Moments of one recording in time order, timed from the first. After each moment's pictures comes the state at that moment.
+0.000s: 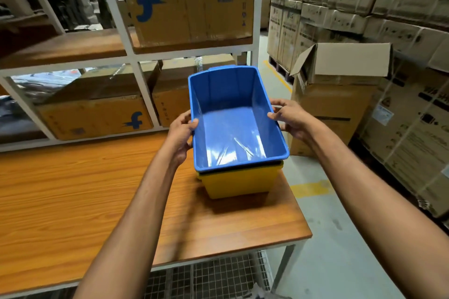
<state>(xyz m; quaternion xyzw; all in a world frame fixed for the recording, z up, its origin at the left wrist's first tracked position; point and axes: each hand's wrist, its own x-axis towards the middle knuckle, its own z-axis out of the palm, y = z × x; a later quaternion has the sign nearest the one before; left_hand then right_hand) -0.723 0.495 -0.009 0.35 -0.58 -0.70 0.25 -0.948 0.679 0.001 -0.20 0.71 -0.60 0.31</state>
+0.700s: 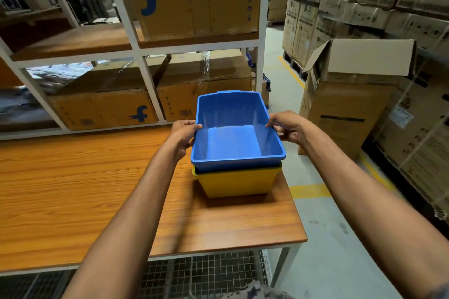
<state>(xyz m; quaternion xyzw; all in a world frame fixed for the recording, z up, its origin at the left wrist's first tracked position) -0.747 0.493 -0.022 0.47 -0.59 -0.61 0.23 -0.956 0.668 -0.012 -0.11 0.74 -0.54 0.38</state>
